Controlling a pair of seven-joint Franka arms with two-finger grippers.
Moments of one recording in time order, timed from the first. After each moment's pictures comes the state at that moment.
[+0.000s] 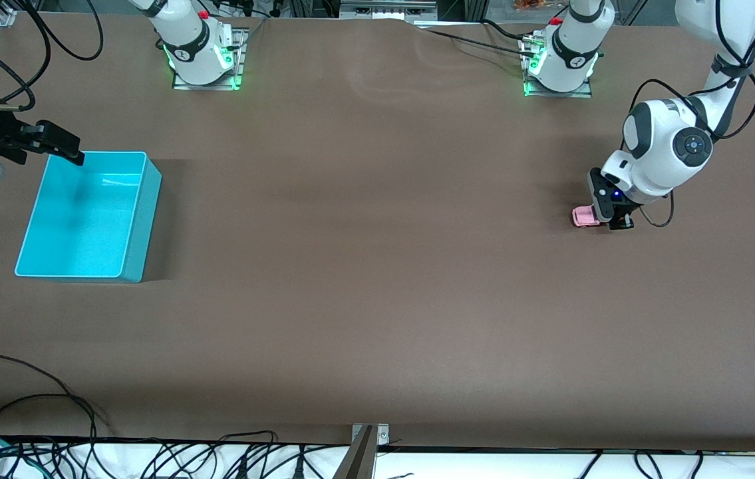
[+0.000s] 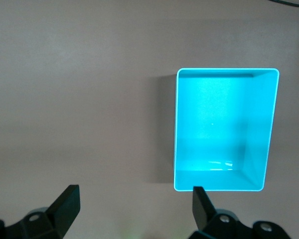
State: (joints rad) left arm -0.06 0.24 0.16 -2.50 -0.01 2.70 1.52; right arm 0.08 0.03 -0.05 -1.57 0.01 1.53 0.04
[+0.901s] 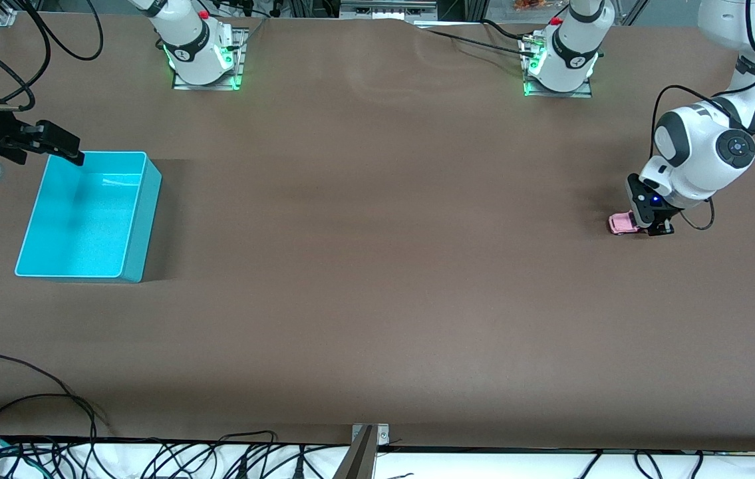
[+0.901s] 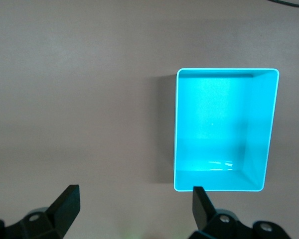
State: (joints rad) left arm -0.05 0.30 0.32 -2.43 -0.05 2.75 1.70; right arm 0.08 0.03 -0.05 -1.57 0.01 1.54 0.04
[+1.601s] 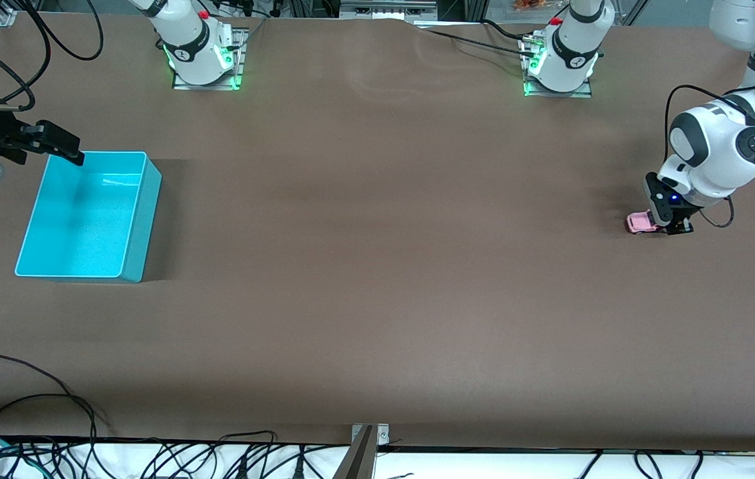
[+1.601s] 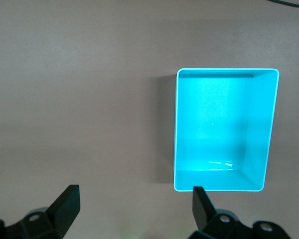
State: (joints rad) left arm -0.01 0.33 0.37 -2.41 -0.05 2.78 1.82; right arm 0.08 0.03 -0.05 -1.57 0.01 1.54 0.04
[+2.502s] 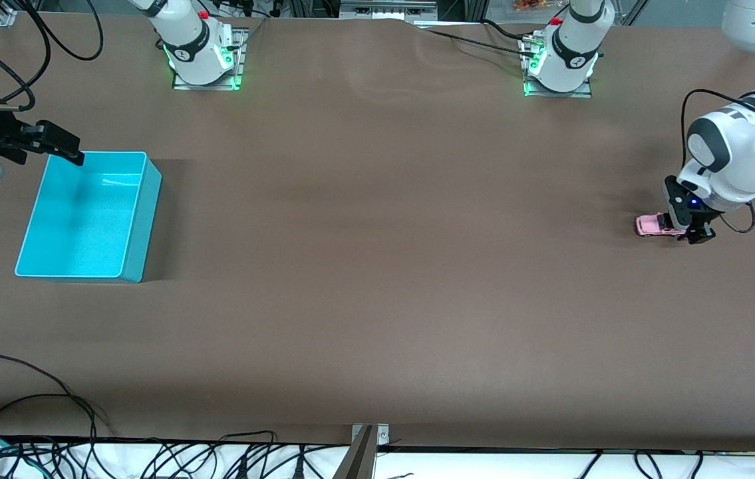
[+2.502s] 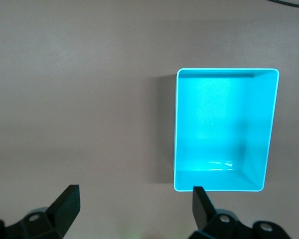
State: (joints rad) left arm 0.00 0.35 0.39 -2.30 -0.05 2.71 1.88; right arm 0.08 0.03 -0.05 -1.57 0.01 1.54 0.04
